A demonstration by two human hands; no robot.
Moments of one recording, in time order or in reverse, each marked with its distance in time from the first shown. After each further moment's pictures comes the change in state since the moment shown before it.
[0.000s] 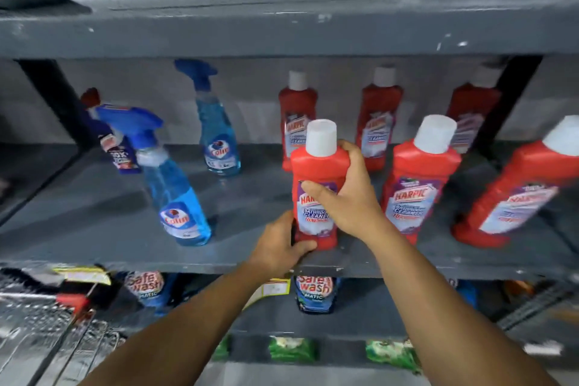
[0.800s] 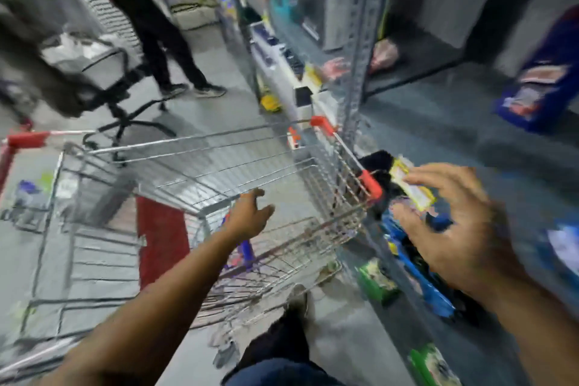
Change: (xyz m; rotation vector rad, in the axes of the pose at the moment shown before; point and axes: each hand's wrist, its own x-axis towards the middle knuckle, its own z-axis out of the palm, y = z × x) left_hand -0.388 -0.238 -0.236 0.038 0.779 -1.217; right_hand -0.078 -0.079 0.323 -0.042 -0.788 -0.609
